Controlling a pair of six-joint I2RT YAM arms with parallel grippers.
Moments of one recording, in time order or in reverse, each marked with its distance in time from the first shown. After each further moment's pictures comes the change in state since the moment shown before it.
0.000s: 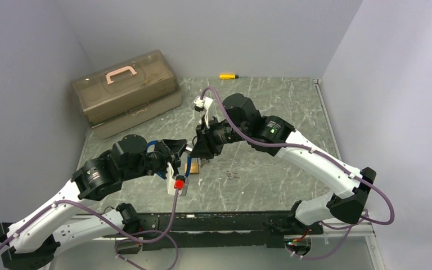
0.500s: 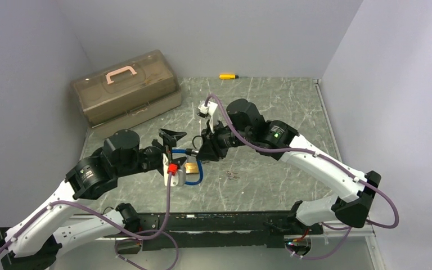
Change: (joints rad) left arm 0.038 0.012 0.048 0.023 0.090 -0.270; right arm 0.001 -0.051 -0.089 0.006 0.049 -0.060
